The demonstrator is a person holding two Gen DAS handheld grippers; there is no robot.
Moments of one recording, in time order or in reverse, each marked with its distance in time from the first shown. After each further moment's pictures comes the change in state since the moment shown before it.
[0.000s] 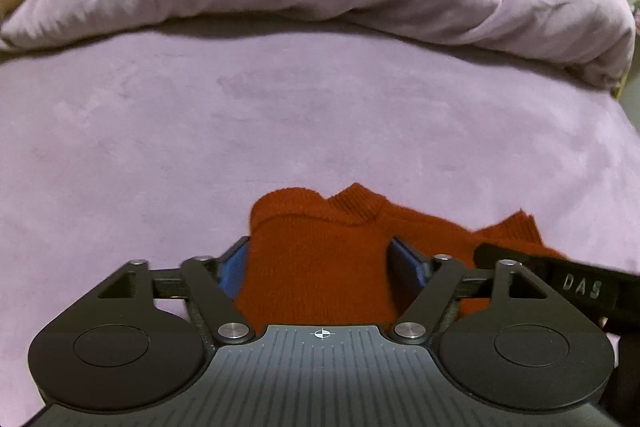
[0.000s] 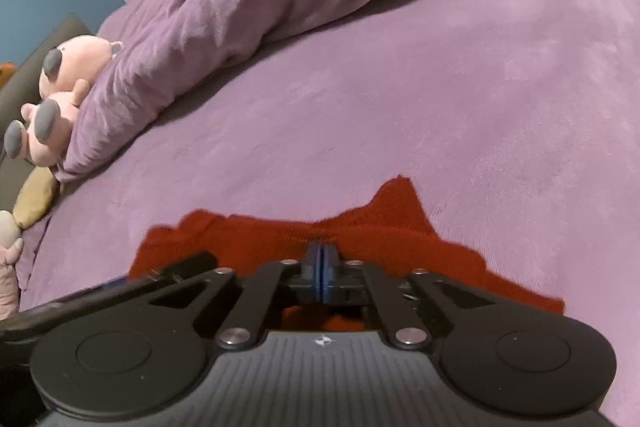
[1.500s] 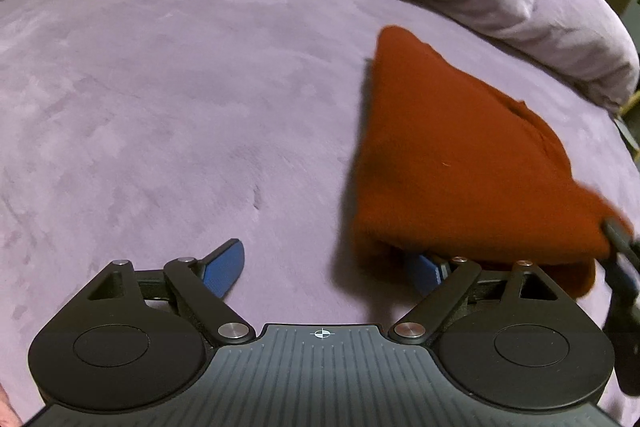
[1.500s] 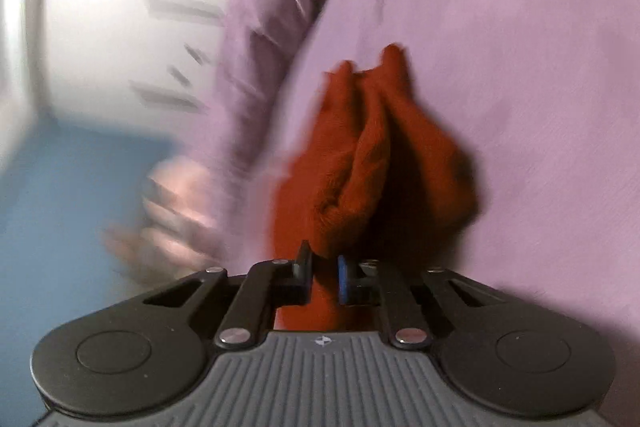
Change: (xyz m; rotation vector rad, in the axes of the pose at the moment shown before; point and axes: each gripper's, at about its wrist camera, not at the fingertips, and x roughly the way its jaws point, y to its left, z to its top) left arm -0.160 0.050 -0.185 -0.274 -0.015 0.077; right arm -0.167 -0.089 -0.175 0.698 -0.164 0.451
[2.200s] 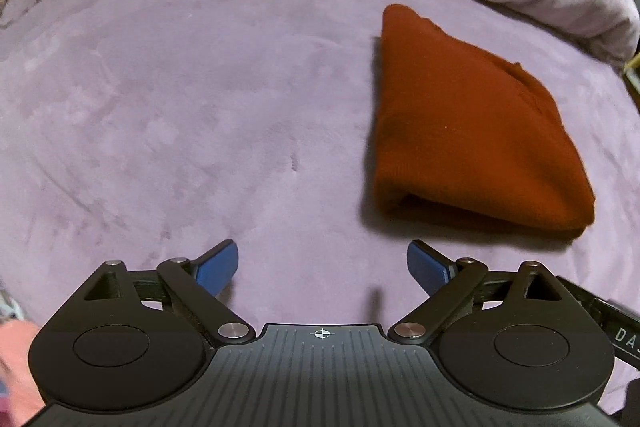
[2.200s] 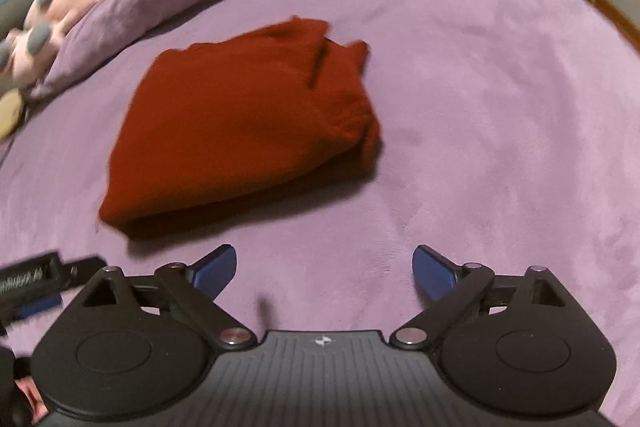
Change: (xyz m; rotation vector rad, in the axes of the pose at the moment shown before) left arm -0.055 -0.003 -0.005 0.113 0.111 0.091; right arm 0.021 0.091 -0.084 -0.841 0.118 -0.748
